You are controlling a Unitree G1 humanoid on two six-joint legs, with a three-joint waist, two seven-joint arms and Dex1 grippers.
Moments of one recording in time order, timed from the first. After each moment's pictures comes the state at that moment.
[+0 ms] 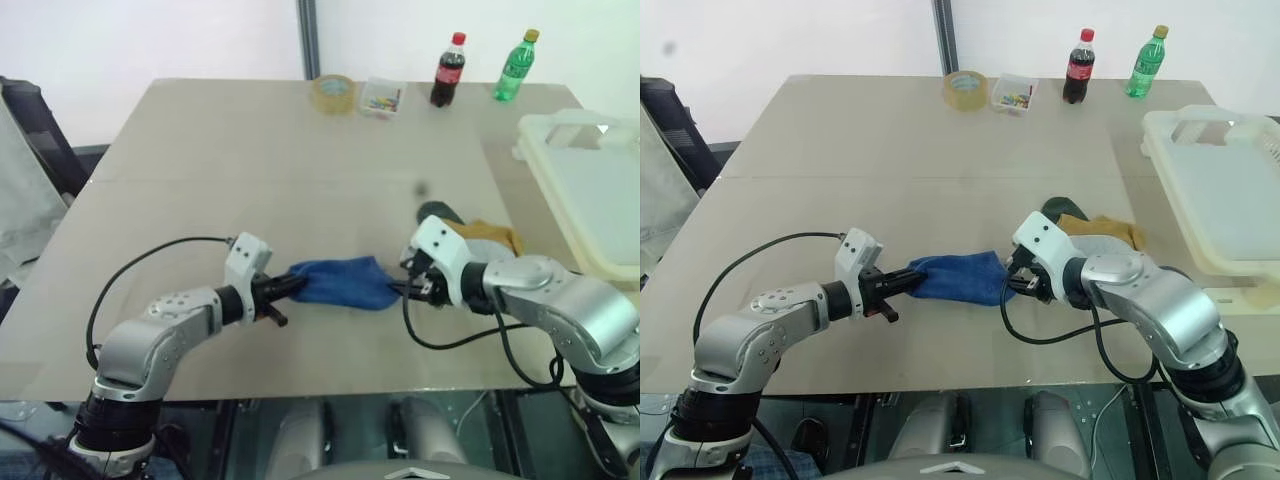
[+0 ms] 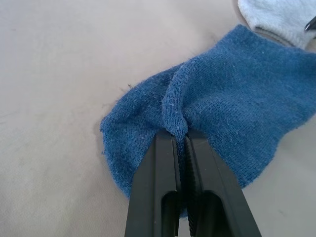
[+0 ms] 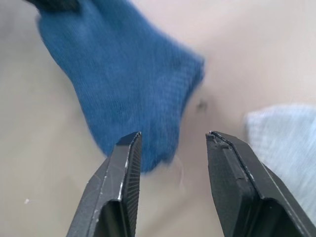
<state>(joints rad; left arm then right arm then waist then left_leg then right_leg) -0.16 0.62 0.07 -0.36 -0.59 0.92 -0.60 -0.49 -0.60 0.24 -0.65 0.50 1.24 0.50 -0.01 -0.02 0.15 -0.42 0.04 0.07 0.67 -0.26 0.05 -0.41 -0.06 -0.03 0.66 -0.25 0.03</state>
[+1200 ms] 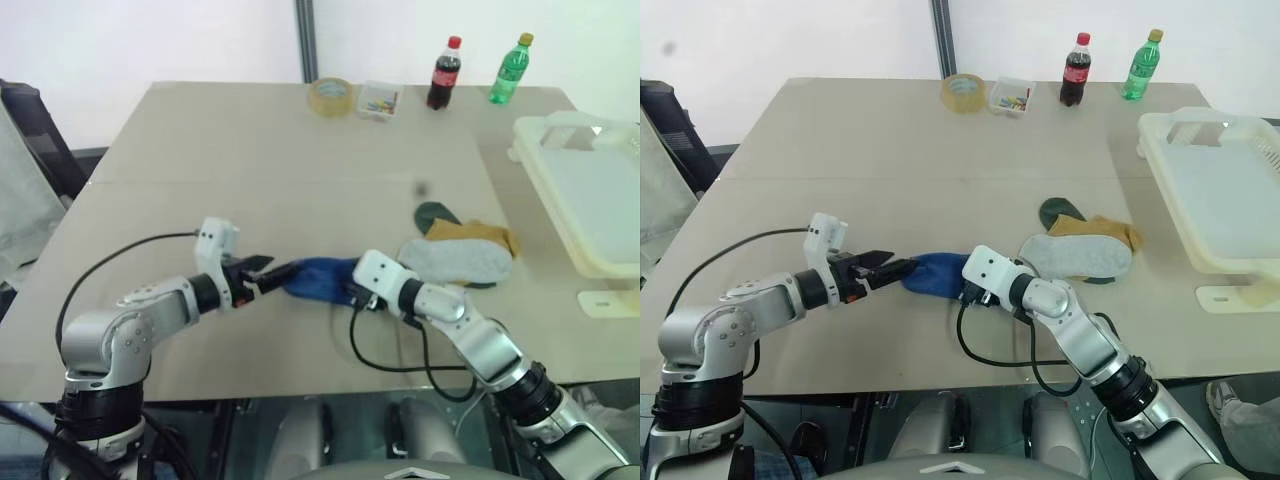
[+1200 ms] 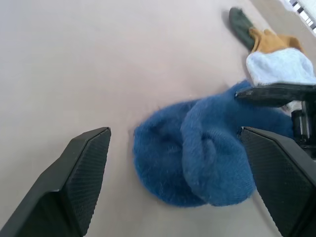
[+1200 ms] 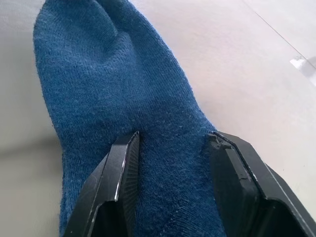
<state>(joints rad) -0.21 0.59 0.24 -0.27 -0.76 1.10 -0.56 -0.37 -0.33 0.55 -0.21 -0.08 0.47 0.48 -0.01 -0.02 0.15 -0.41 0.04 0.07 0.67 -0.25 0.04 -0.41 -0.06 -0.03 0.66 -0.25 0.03</state>
